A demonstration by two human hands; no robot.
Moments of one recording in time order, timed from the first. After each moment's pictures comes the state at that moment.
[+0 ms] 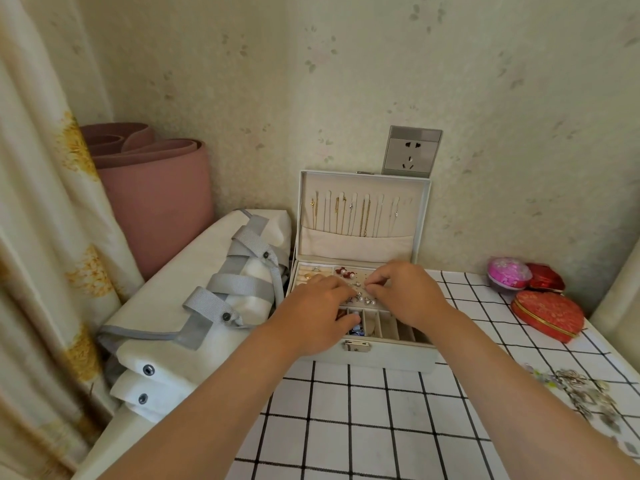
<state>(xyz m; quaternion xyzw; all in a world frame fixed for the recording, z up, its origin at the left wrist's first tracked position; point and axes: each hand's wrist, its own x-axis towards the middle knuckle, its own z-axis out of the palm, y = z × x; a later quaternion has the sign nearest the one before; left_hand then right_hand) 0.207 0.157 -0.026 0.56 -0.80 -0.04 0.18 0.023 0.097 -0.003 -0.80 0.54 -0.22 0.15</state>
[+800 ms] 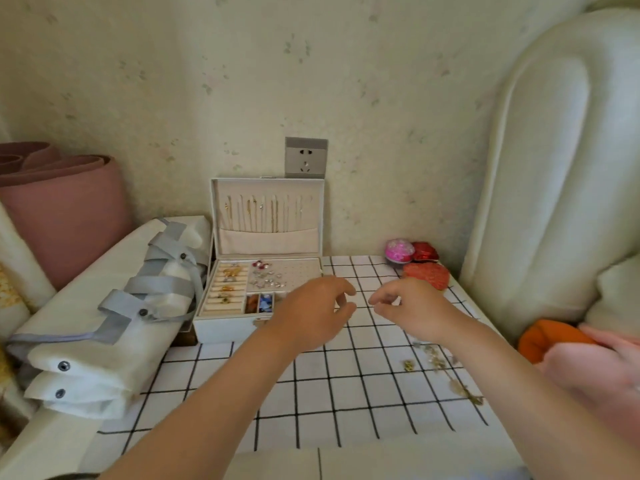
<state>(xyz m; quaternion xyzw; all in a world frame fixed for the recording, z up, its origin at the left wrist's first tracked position) 0.070 0.200 0.007 0.51 -0.82 -0.11 0.25 -0.142 0.188 0.017 -0.78 0.57 -0.19 0.20</state>
